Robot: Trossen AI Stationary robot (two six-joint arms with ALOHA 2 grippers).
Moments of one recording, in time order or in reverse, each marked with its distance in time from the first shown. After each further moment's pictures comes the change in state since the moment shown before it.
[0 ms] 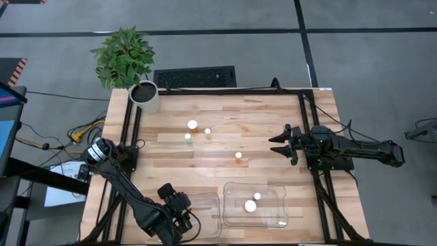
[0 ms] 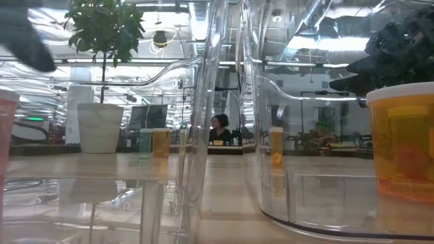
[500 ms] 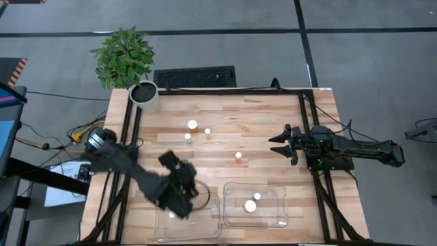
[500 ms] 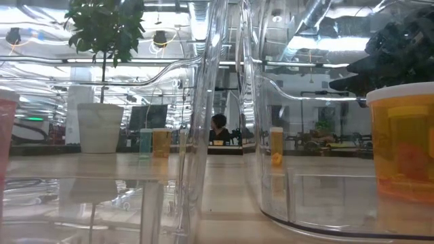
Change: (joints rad) left arm 0.216 -0.081 0.231 -0.451 -0.215 0.216; right arm 0.000 0.000 0.000 0.000 0.000 -0.007
